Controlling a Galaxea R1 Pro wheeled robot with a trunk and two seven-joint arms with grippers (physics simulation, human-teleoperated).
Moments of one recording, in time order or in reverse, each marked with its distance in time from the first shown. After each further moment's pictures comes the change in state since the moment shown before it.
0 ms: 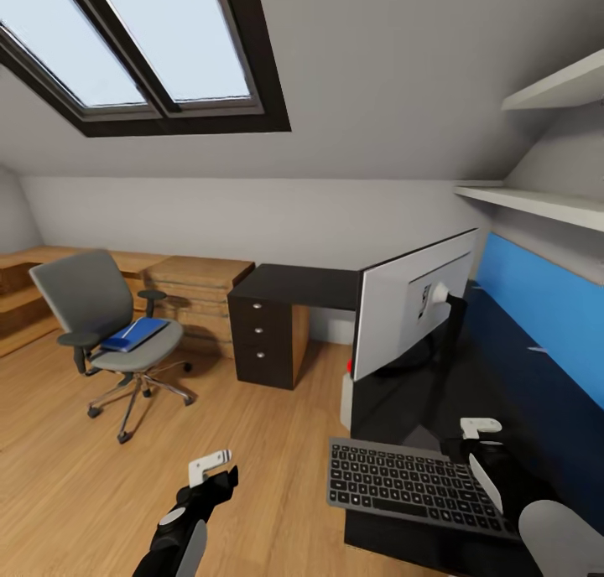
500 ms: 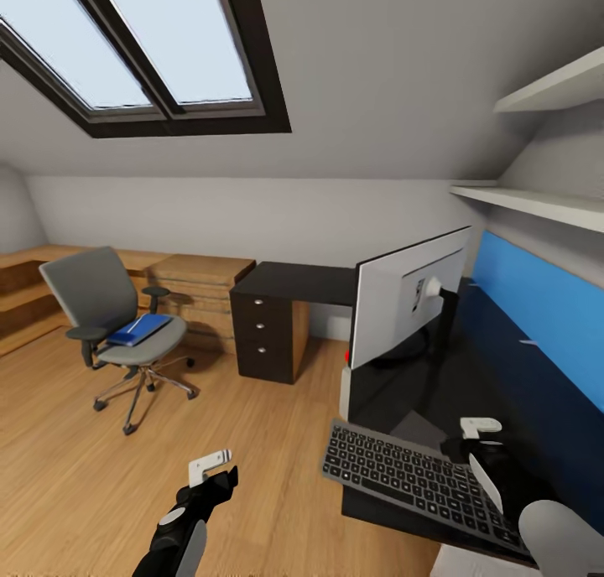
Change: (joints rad) left arm 0.000 0.001 0.000 0.000 0.000 0.001 0.000; right arm 0.000 0.000 0.000 0.000 0.002 -0.002 0.000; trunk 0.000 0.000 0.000
